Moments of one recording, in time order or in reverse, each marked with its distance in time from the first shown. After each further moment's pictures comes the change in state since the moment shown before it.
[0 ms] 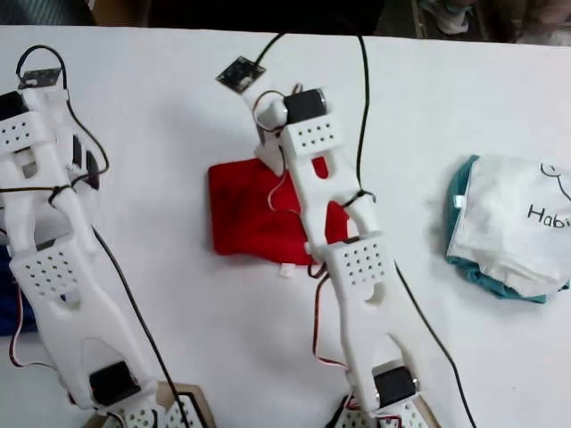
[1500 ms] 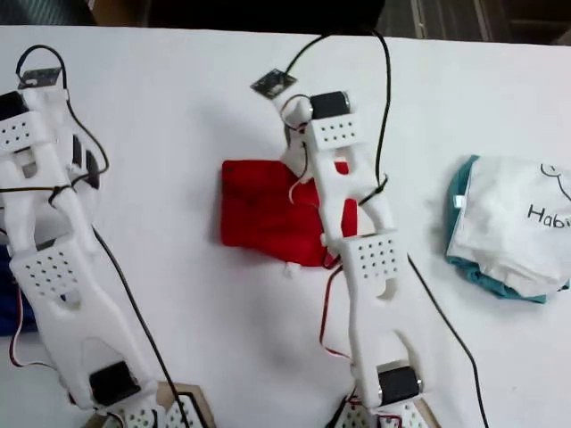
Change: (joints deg) left arm 0.0 0.0 0.0 -0.5 0.0; right arm 6.6 1.1 6.3 0.5 0.0
